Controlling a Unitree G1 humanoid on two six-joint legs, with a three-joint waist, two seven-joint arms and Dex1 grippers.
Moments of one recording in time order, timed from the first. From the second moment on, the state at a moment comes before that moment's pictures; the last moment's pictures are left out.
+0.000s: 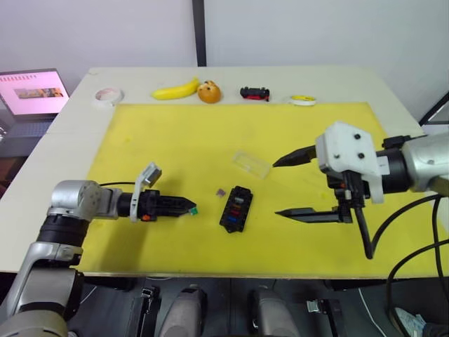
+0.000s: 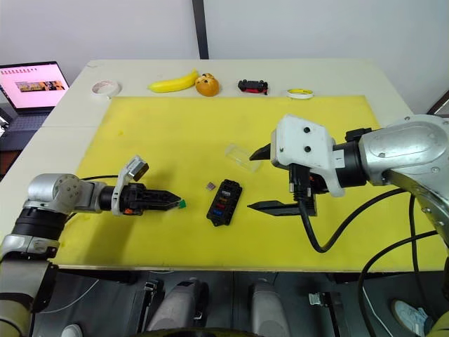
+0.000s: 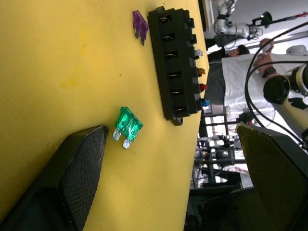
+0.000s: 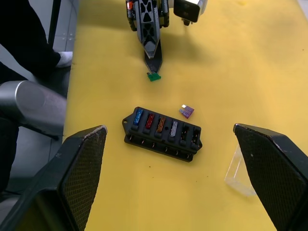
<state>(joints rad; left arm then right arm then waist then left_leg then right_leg) -0.62 0.69 -0.10 0.32 -0.74 1.36 -1.25 -0.71 -1.16 -0.04 -0.70 0.80 1.00 1.03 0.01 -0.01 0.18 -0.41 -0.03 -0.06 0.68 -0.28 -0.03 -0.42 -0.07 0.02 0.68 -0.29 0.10</state>
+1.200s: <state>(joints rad) -0.73 0.60 0.18 -0.07 -0.96 1.20 -1.13 -0.77 -0.63 -0.11 -0.39 1.50 1.25 0.18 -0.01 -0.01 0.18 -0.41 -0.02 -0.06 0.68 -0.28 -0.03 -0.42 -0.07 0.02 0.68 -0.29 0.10</state>
